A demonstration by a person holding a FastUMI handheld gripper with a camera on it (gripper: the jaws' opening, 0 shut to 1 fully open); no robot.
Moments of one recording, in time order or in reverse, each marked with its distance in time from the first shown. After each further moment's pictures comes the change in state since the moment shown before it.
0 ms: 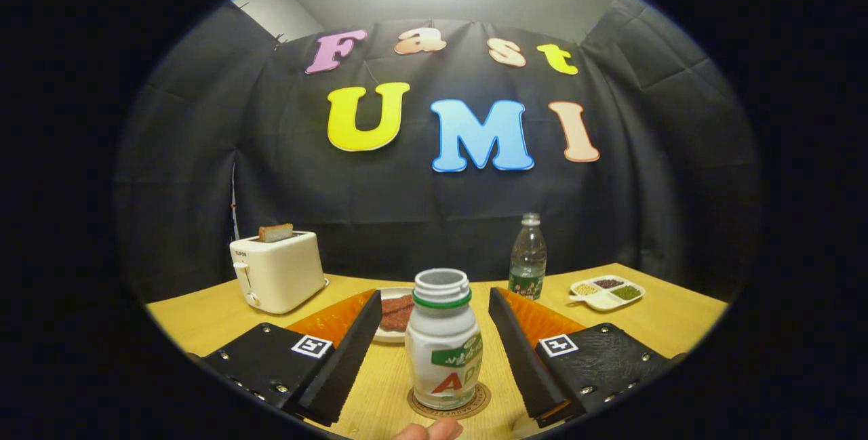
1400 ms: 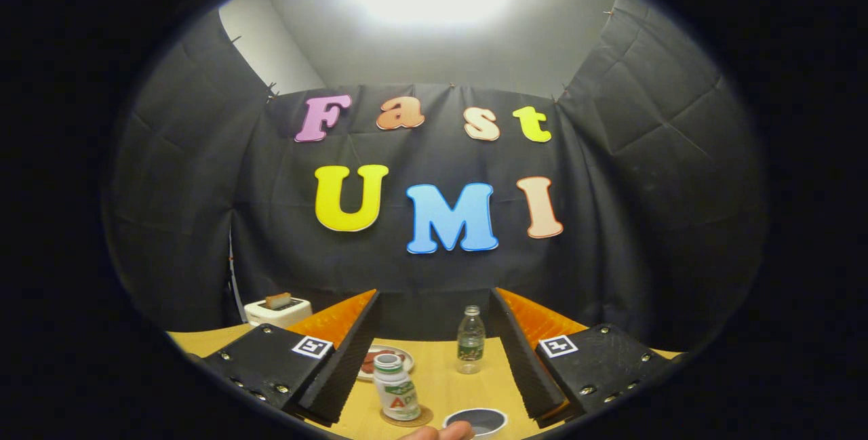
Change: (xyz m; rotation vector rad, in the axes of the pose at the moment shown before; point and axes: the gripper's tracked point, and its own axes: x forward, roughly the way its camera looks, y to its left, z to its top) arm -0.085 -0.098 0.131 -0.011 -0.203 -0.080
